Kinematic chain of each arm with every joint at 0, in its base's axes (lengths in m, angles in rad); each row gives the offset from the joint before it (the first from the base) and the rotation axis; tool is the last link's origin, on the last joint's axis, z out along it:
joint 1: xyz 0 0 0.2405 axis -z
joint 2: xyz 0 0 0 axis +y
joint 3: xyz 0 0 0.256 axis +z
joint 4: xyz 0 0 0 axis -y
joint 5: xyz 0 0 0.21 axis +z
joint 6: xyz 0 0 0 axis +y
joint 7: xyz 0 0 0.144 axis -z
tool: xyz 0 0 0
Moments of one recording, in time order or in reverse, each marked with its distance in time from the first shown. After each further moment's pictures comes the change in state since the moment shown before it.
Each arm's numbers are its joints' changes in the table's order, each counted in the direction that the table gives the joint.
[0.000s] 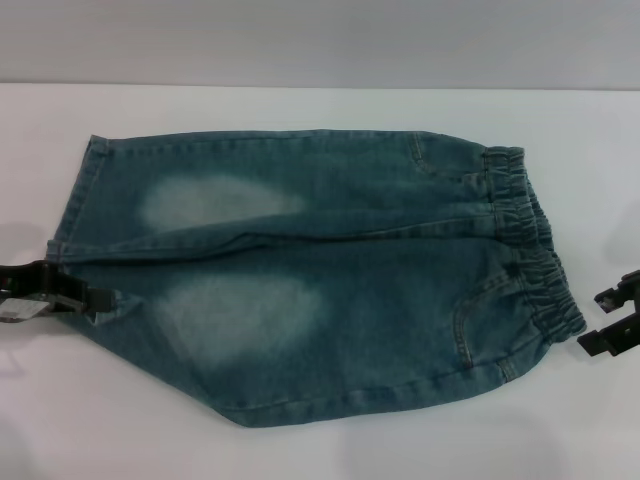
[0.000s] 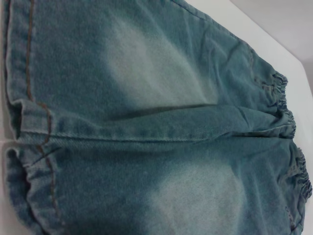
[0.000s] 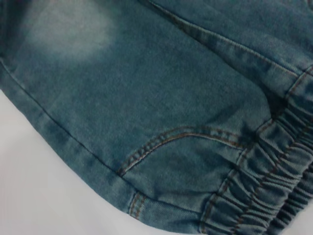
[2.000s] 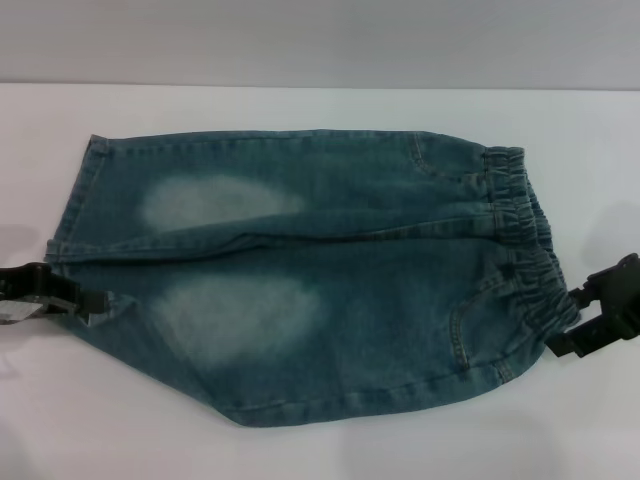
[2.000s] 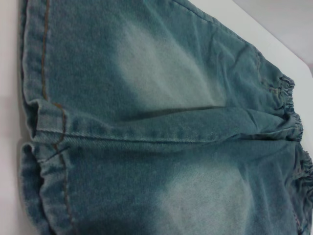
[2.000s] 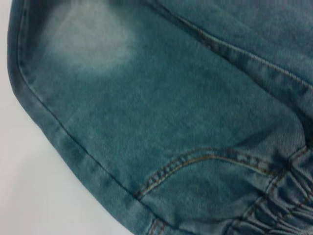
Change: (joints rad) left arm -0.010 0.005 0.000 0.000 0.000 -0.012 -0.005; right arm -0.003 0.039 -0.028 0.005 0.042 0.019 0.008
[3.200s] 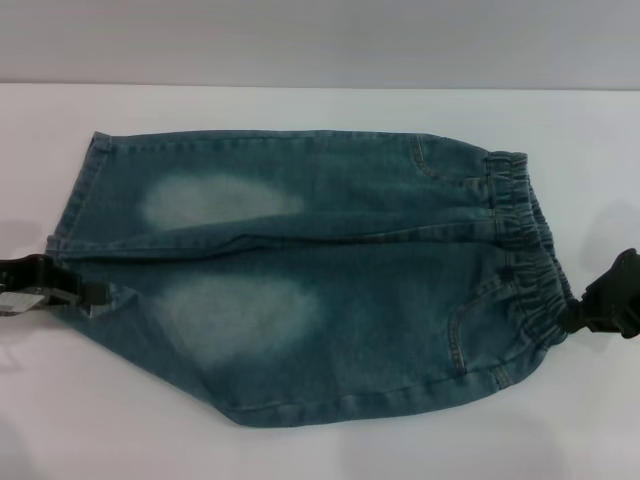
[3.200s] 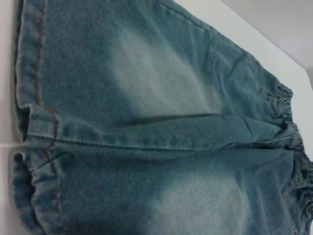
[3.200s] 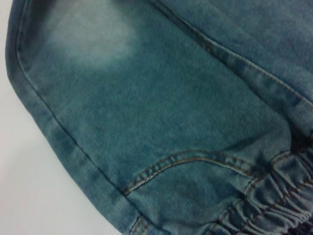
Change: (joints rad) left arm 0.010 0.002 -0.003 0.000 -0.005 -0.004 0.000; right arm 0.003 0.004 -0.024 0.013 0.000 0.019 0.044
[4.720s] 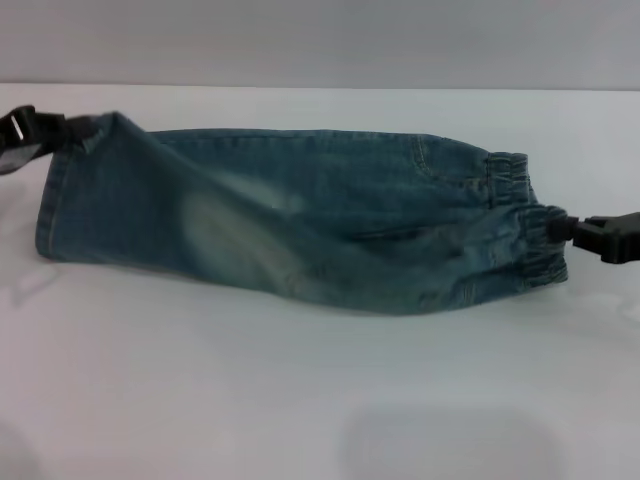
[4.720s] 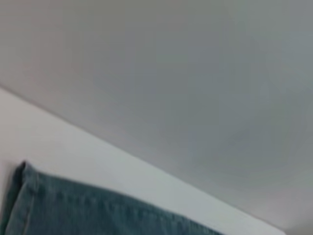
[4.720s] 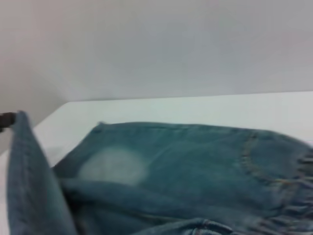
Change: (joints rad) left arm -0.012 -0.042 -0.013 -0.003 -0.393 -0.297 -0.116; right arm 0.218 0.017 0.169 -0.154 0.551 0.223 0.040
